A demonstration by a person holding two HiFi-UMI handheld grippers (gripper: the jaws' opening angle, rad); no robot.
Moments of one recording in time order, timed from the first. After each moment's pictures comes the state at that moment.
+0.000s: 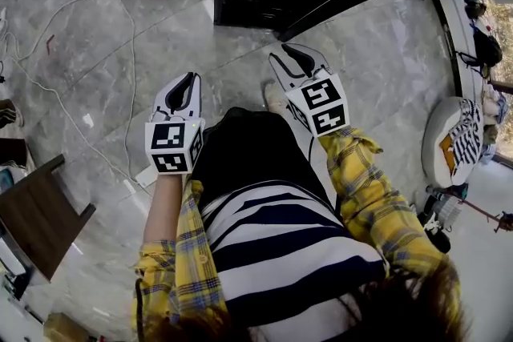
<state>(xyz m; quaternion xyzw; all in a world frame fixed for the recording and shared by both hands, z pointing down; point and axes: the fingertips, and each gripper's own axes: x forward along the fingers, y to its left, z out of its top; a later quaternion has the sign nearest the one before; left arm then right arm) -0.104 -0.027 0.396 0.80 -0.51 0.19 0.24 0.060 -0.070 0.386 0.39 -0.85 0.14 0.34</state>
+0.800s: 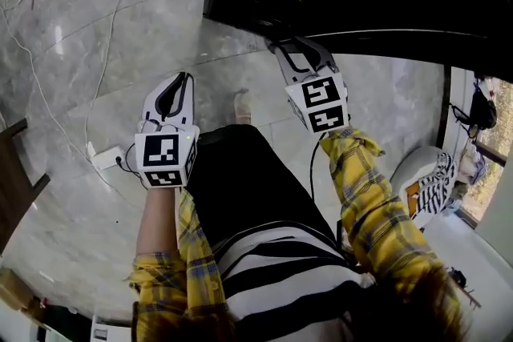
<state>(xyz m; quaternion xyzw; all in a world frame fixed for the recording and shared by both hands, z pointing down) -0.051 -0.088 0.456 0.74 -0.59 0.17 0.27 0.114 -0.187 0.471 0.31 -0.85 0.09 0.41</state>
